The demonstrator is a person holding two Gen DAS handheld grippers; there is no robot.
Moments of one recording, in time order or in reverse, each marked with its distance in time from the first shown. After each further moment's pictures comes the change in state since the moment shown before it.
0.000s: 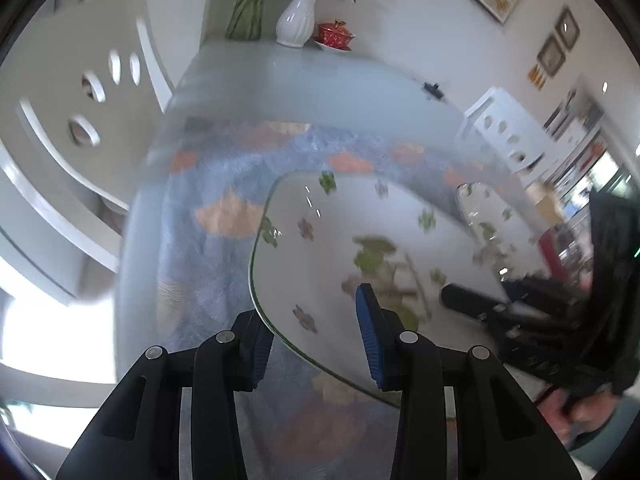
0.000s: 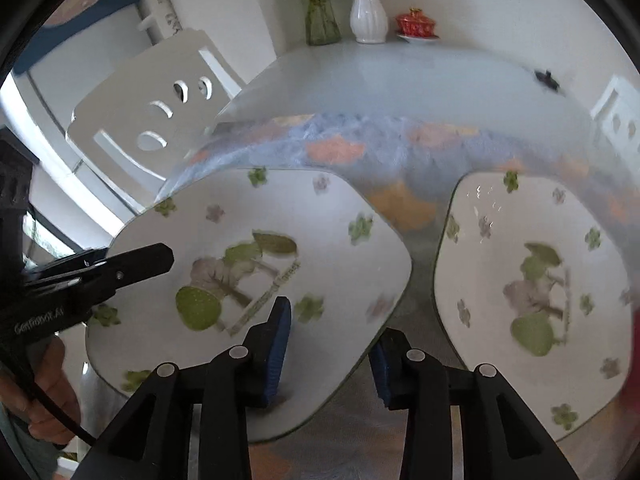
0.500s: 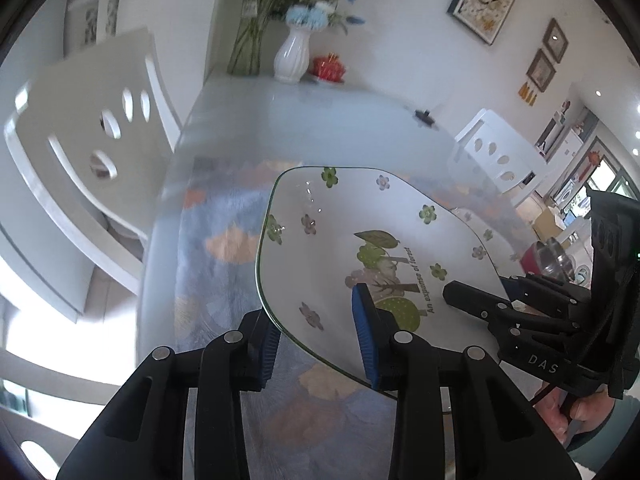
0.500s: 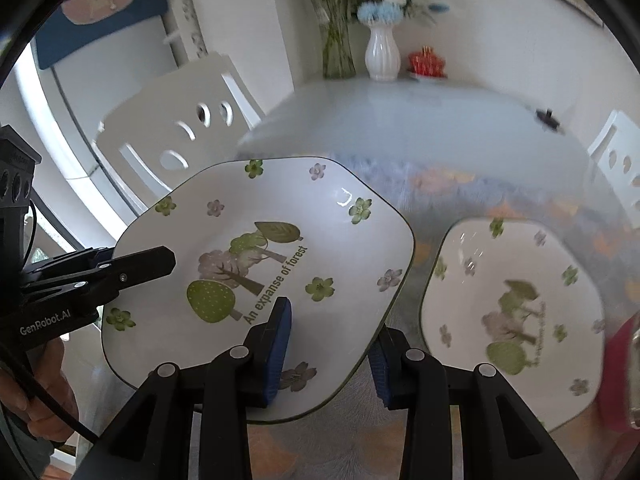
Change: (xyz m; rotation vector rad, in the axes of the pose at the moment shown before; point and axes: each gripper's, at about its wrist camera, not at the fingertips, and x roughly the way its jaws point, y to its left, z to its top) left arm -0.048 -0.013 0.004 0.003 -0.110 -0.003; right arm -0.042 0.009 0.002 -0.057 -0.113 -0.010
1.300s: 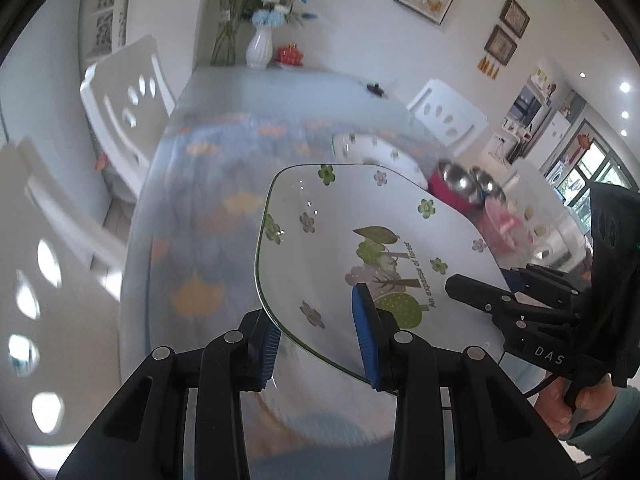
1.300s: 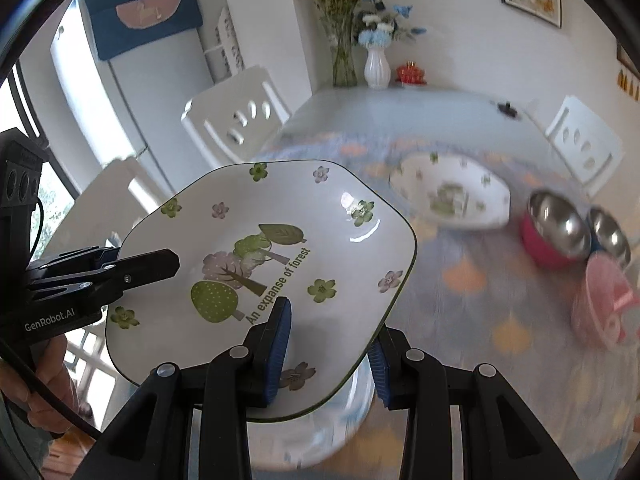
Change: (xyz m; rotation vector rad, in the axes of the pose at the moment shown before) left arm -0.144 -0.102 -0.142 0.010 0.065 -0.013; right arm -0.184 0.034 -0.150 0.009 0.000 0.021
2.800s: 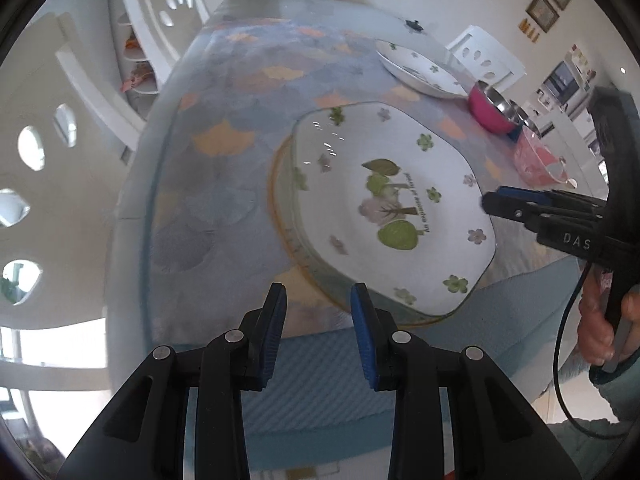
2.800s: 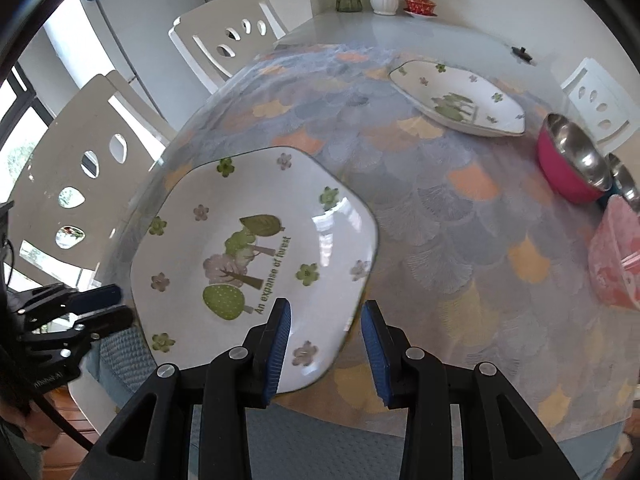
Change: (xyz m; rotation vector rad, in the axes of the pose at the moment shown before) left arm 0.010 0.021 -0.089 -0.093 0.192 0.091; right arm 0.042 -0.019 -0.042 -0.044 0.241 -0.031
